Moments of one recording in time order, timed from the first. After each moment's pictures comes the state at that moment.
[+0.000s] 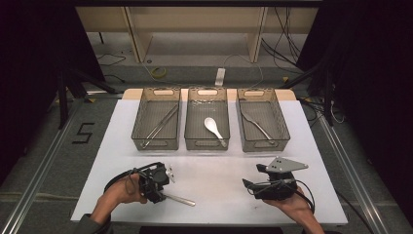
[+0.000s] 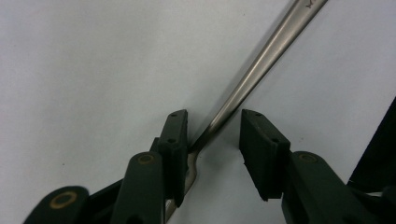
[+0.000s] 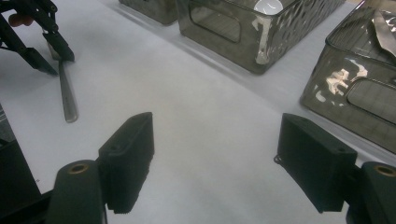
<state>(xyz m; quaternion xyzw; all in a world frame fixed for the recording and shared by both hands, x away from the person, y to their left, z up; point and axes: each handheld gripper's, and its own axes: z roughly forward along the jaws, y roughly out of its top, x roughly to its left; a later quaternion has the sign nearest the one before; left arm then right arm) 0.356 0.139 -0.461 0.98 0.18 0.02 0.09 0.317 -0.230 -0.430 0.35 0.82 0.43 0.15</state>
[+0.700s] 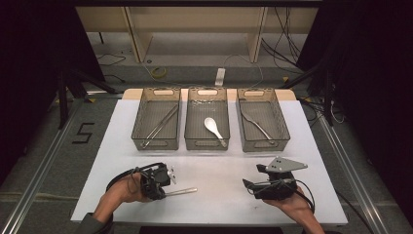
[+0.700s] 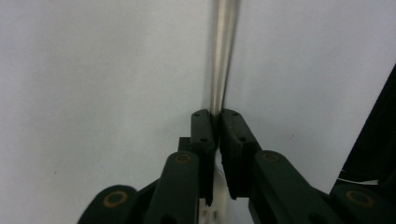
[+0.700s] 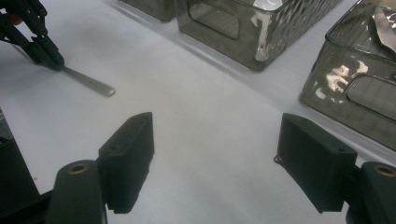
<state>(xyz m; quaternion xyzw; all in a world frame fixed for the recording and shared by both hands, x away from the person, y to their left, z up) 0.356 0.136 -0.461 0.98 0.16 0.00 0.08 0.318 -0.230 -0.431 0.36 0.82 0.42 0.15</state>
